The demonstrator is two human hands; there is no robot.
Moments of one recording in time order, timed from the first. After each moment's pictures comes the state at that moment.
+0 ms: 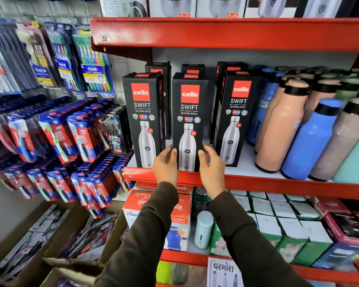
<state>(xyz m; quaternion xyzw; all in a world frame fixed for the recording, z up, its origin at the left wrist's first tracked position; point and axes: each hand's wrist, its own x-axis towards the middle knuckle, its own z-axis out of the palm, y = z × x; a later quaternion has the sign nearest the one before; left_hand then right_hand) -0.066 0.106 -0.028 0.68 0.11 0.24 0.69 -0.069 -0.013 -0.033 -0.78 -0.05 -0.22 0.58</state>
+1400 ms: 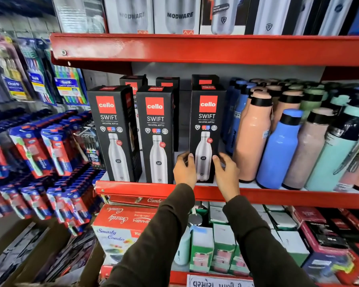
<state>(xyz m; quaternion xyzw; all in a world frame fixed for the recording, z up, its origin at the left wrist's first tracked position) -0.038 -0.021 -0.015 0.71 0.08 0.16 0.68 -0.037 -0.136 -0.028 -0.78 0.02 -0.25 0.57</state>
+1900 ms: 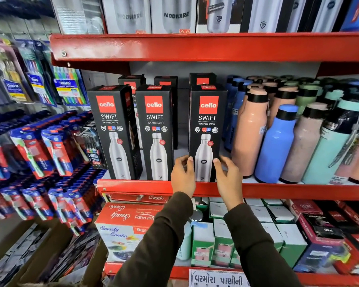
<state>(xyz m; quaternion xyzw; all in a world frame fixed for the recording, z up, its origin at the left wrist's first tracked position) -0.068 -0.013 -0.028 0.73 0.03 0.17 0.66 -0.069 -0.135 -0.037 -0.77 0.02 -0.26 0.58</state>
